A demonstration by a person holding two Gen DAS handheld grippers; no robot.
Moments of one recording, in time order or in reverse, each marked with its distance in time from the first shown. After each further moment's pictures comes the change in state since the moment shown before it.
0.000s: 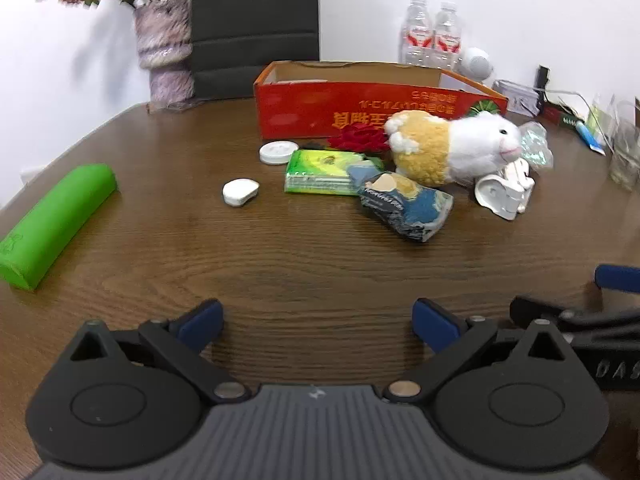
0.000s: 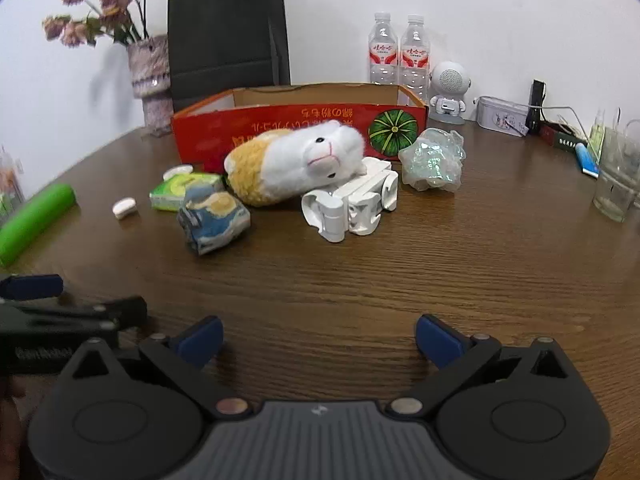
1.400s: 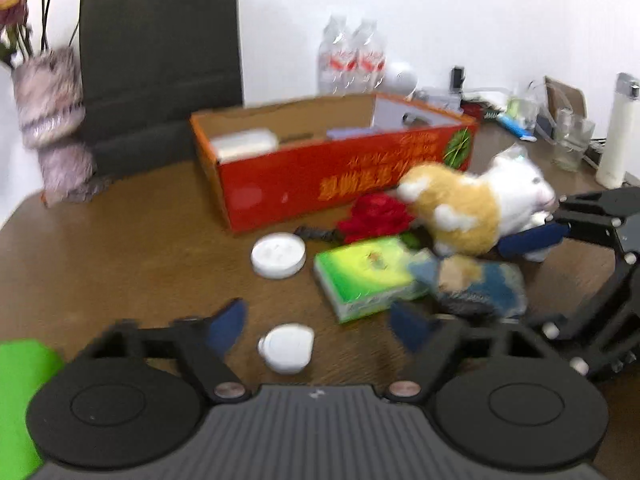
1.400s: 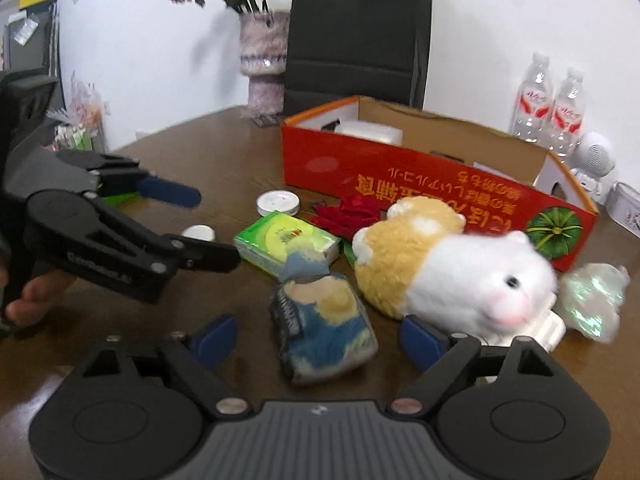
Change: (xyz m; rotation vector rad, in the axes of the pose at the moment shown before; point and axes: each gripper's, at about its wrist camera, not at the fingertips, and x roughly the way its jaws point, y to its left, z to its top) left arm 0.092 0.081 0.085 0.274 -0.040 -0.341; right arm 0.083 0.061 0.076 -0.251 0.006 0.217
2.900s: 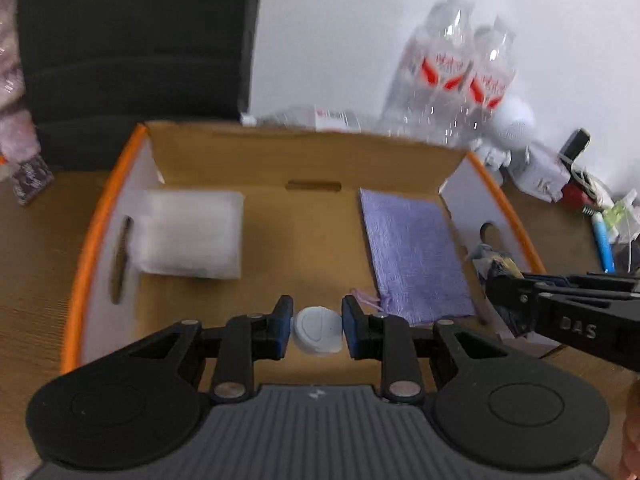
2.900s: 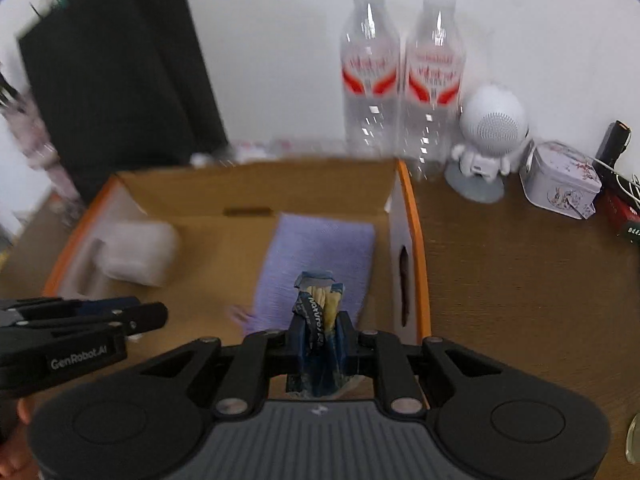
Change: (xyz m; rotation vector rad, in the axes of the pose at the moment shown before) left arm 0.168 -0.008 0.206 -0.374 0.262 0.066; right arm 0.117 -0.181 0.159 0.342 0.214 -0.199
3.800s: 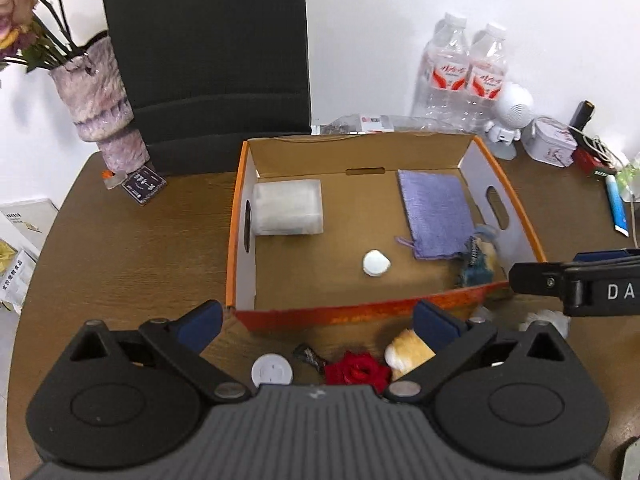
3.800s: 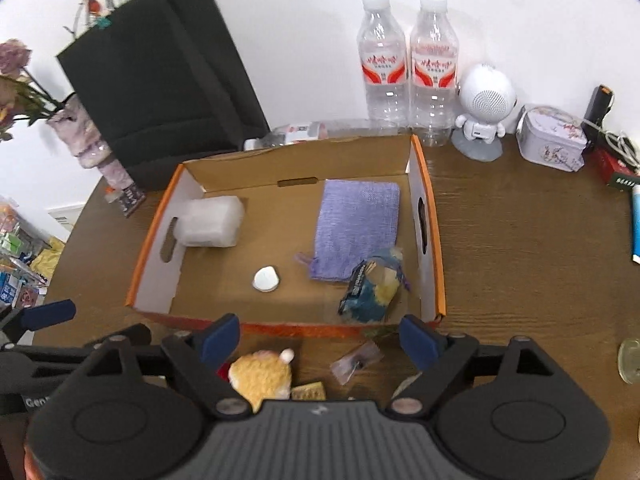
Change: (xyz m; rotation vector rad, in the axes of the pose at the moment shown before) left arm -0.158 -0.016 -0.021 0.074 0.011 0.226; right arm -0.120 0.017 -0.011 0.103 0.088 0.104
